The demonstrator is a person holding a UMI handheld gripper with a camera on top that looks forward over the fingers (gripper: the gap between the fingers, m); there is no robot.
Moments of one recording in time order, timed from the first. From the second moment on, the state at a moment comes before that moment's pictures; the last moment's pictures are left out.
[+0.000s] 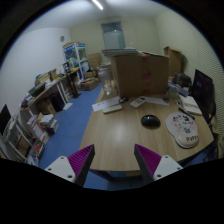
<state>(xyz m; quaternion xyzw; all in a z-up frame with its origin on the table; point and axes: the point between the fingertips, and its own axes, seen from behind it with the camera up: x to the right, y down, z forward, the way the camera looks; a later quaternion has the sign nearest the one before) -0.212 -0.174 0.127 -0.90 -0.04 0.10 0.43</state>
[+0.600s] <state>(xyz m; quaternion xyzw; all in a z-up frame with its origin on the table) -0.043 -0.026 0.016 -0.90 -0.07 0.01 0.44</state>
